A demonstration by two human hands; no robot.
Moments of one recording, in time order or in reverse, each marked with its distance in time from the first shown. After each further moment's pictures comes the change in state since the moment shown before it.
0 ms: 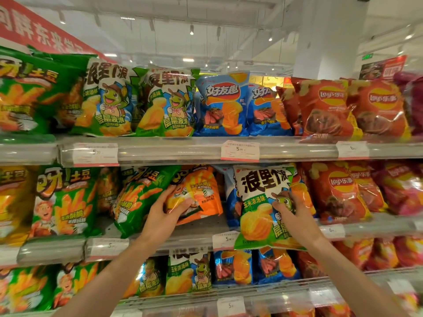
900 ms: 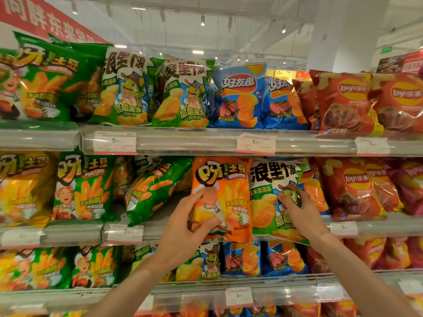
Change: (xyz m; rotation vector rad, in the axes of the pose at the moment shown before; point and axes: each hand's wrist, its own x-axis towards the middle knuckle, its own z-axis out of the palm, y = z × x) left_hand -0.062 0.000 0.005 0.192 -0.103 0.321; right_hand -0.002 -0.009 0.017 0.053 0.010 0.013
